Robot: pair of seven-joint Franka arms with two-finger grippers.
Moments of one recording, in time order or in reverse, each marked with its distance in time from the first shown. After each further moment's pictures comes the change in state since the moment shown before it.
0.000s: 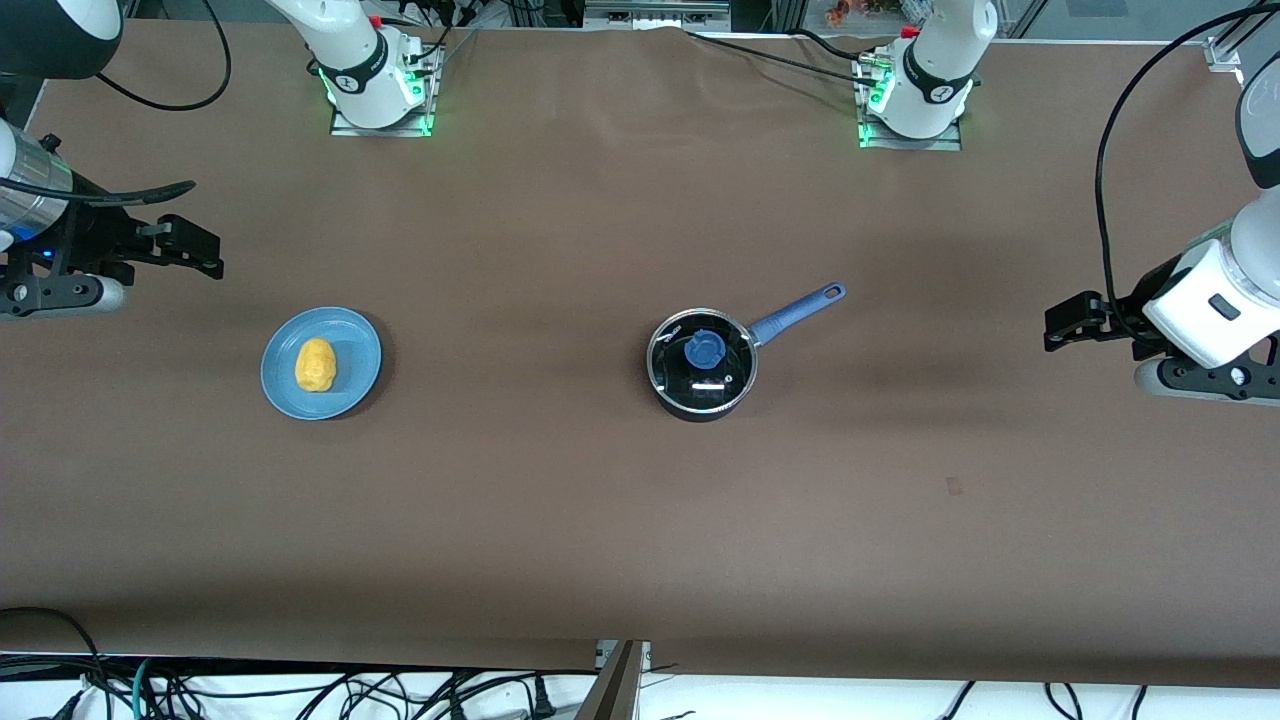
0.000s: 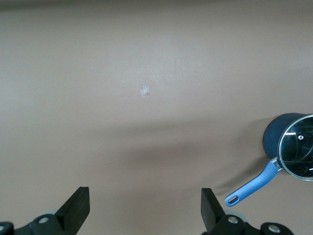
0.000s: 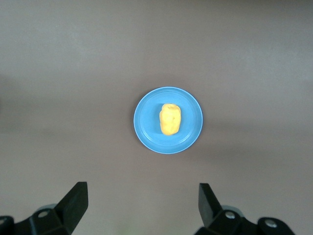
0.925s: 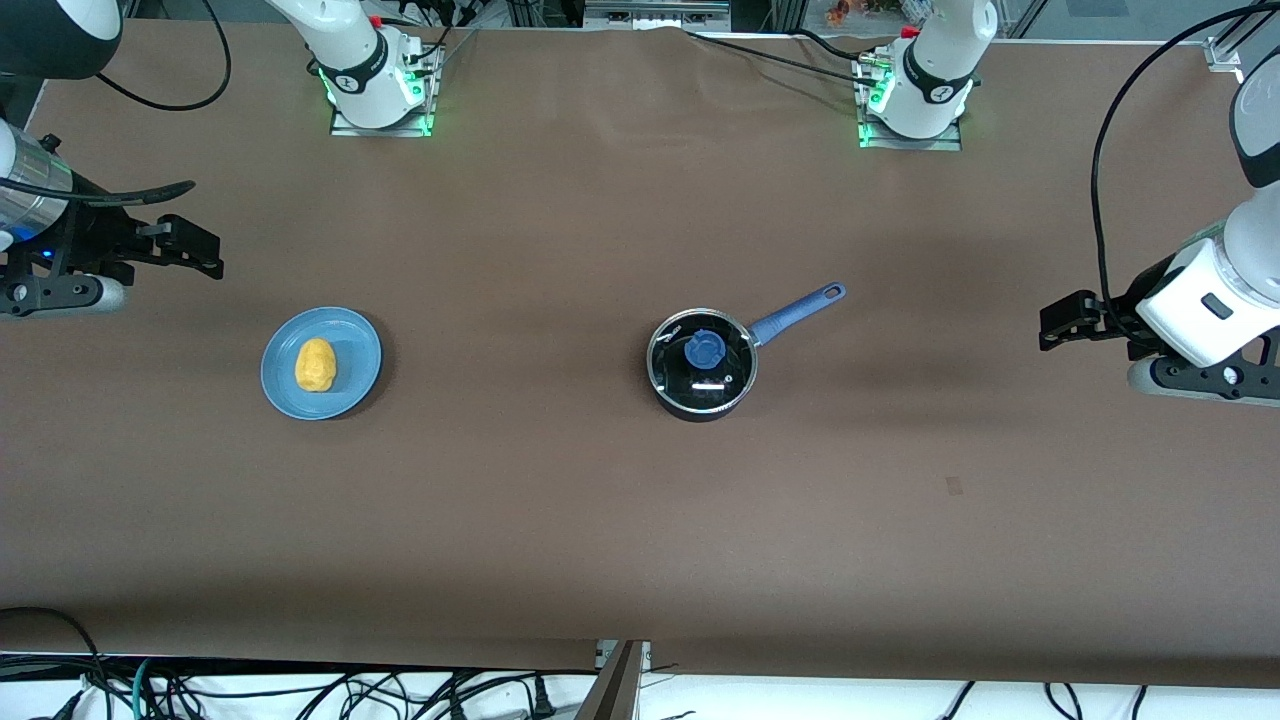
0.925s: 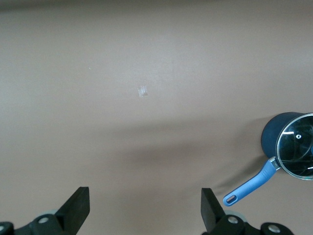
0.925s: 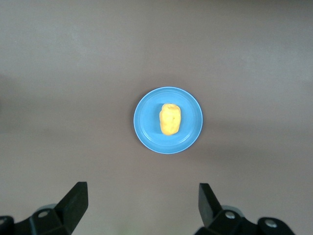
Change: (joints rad) left arm -0.006 0.000 -0.003 0.000 0.000 0.000 -0.002; right arm 0.000 0.000 0.000 0.000 0.000 0.000 0.000
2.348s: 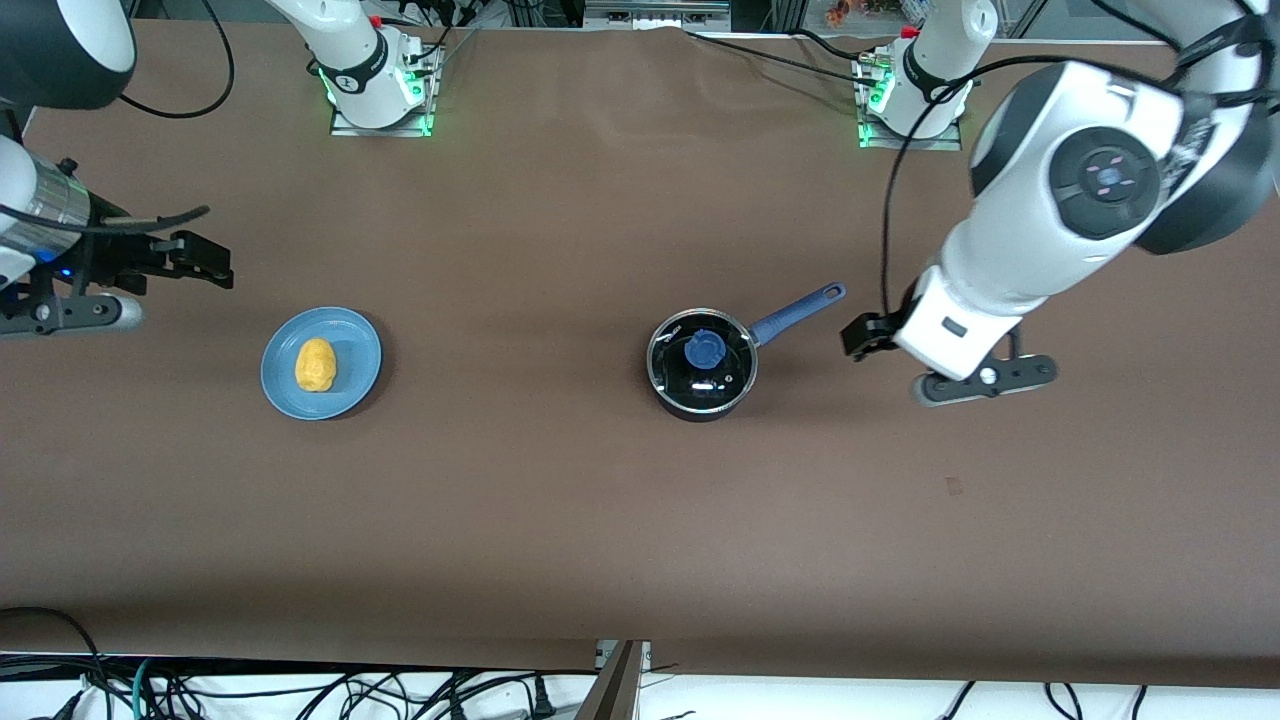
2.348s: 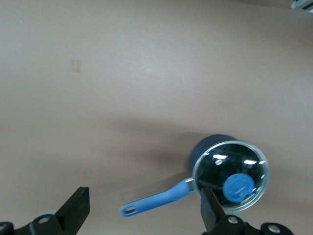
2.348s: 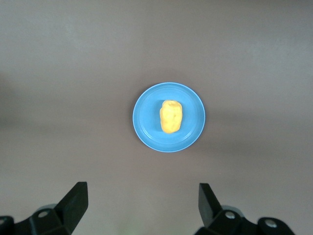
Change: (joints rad) left arm -0.305 0.110 -0.005 -0.007 0.001 0.120 -0.626; right arm -0.001 0.051 0.000 -0.001 0.000 0.001 0.001
